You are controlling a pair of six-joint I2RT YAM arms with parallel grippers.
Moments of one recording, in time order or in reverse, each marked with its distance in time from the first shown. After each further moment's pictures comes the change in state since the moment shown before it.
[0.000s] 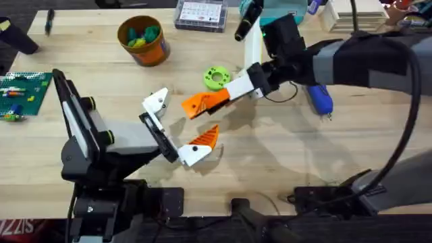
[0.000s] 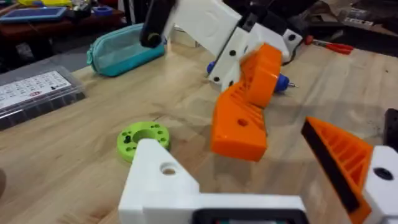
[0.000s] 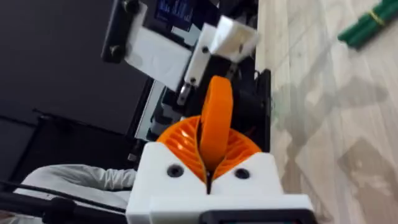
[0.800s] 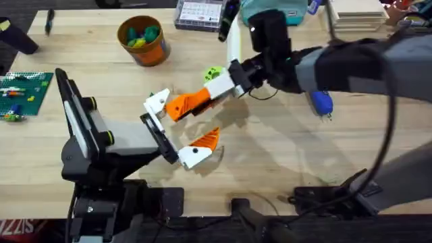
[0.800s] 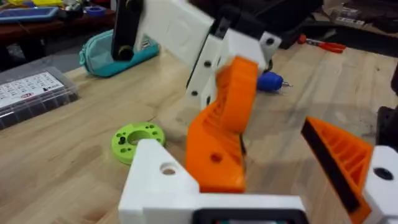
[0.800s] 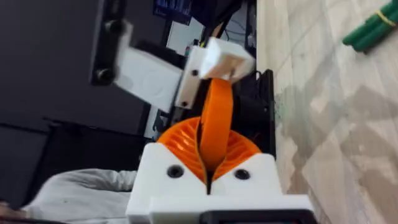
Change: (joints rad) left arm 0.000 0.000 0.000 -0.003 0.025 0.000; right arm 0.092 0.050 0.000 0.413 0.059 0.433
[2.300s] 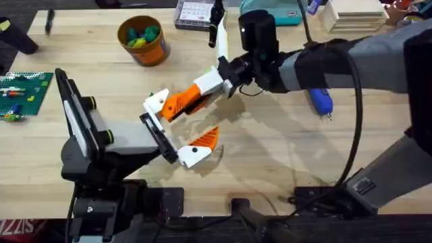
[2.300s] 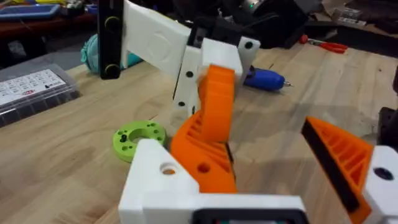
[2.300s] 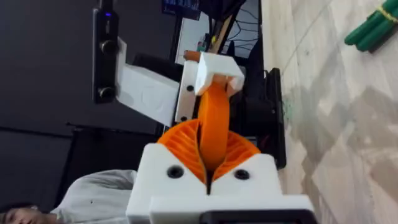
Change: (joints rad) left arm 0.003 0.003 0.000 -0.002 0.002 -0.005; right arm 0.034 0.114 0.051 0.230 -0.015 0.285
